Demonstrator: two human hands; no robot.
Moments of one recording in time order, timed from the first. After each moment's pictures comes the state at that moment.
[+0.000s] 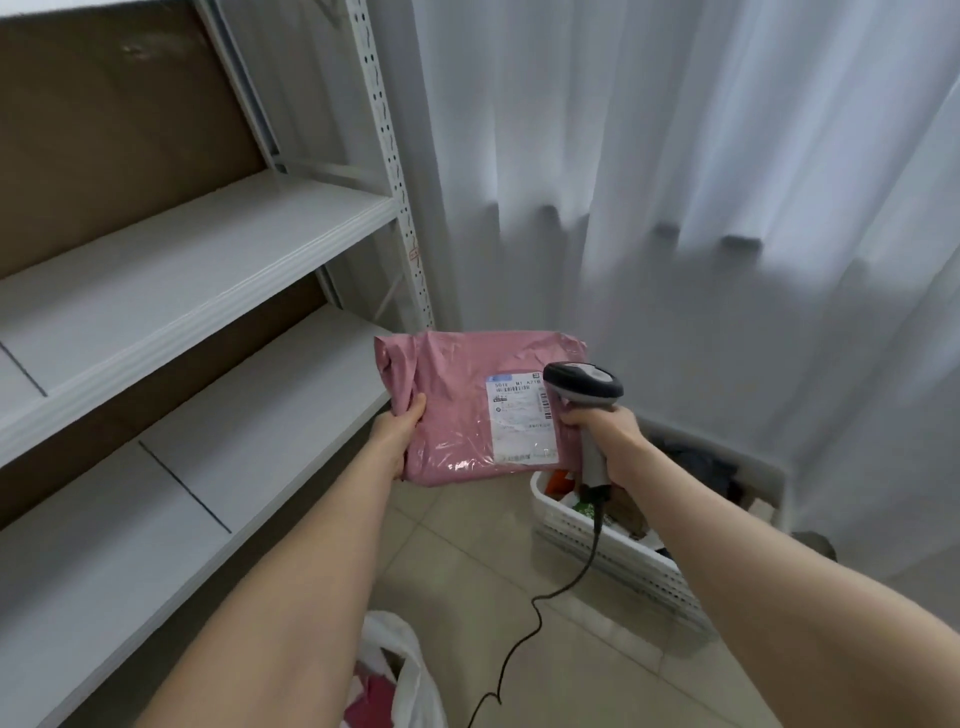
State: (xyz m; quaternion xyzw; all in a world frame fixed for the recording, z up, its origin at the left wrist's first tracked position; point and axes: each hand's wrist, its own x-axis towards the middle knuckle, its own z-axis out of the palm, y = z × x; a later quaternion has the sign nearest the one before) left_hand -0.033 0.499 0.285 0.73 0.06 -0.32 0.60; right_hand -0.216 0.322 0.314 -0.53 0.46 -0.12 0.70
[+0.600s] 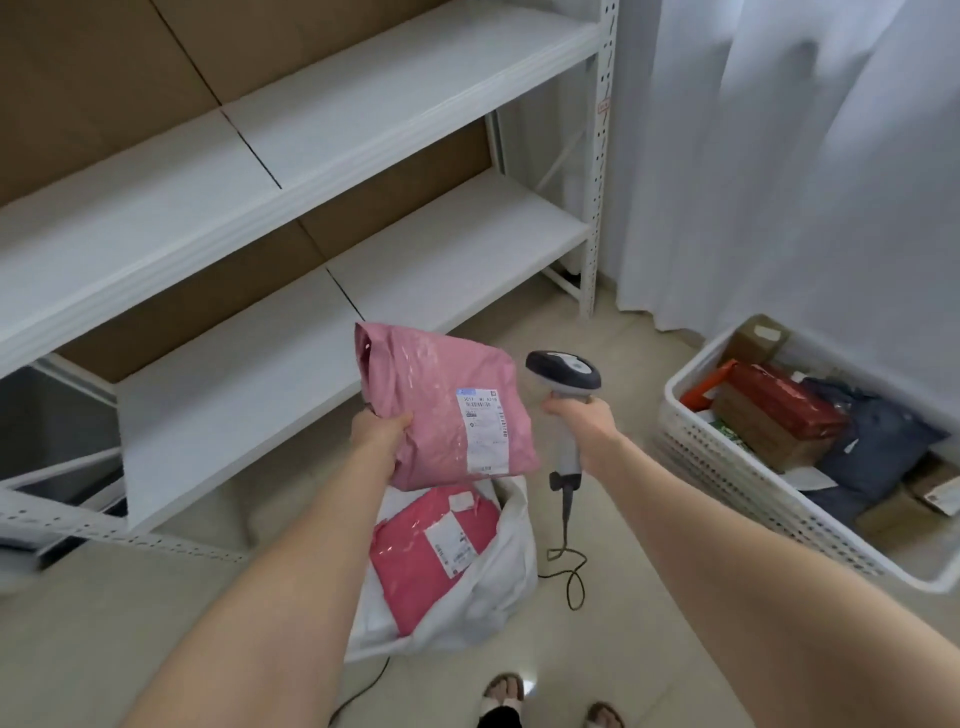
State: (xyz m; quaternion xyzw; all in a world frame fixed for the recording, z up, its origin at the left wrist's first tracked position) left_hand -0.113 0.765 0.200 0.79 0.30 -0.12 0.52; right_hand -0.202 0.532 0.207 -0.56 0.39 0.07 0.73
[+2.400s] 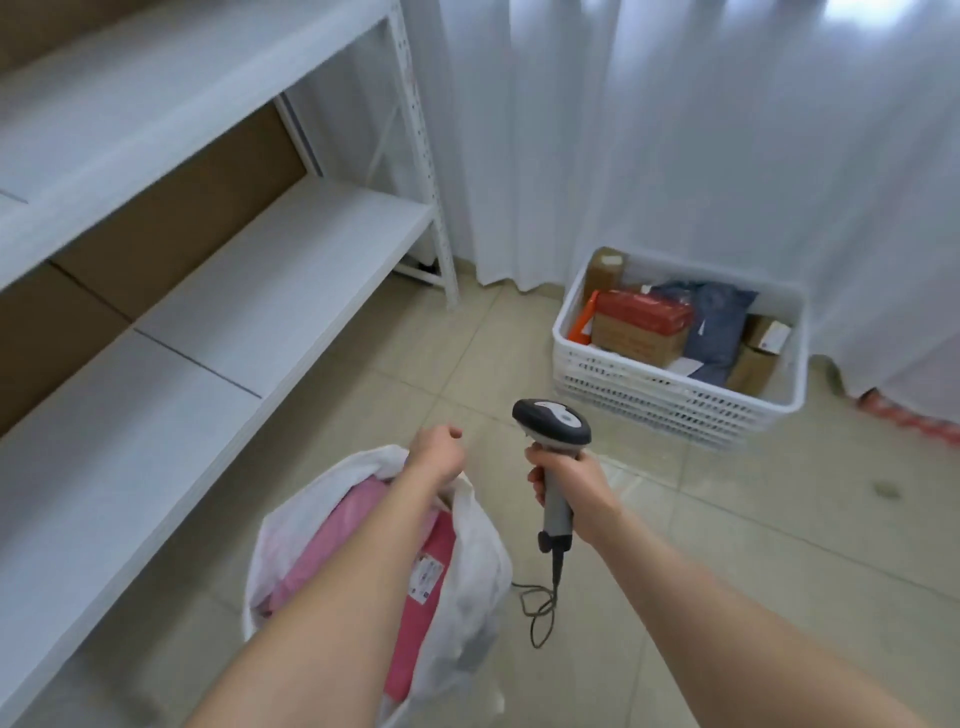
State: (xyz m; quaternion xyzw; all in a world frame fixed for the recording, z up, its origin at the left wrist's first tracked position) left_hand -0.144 0.699 0.107 0.91 -0.17 -0.33 0.17; right_hand -0.303 0.609 0.125 -0.43 0.48 -0.06 0.77
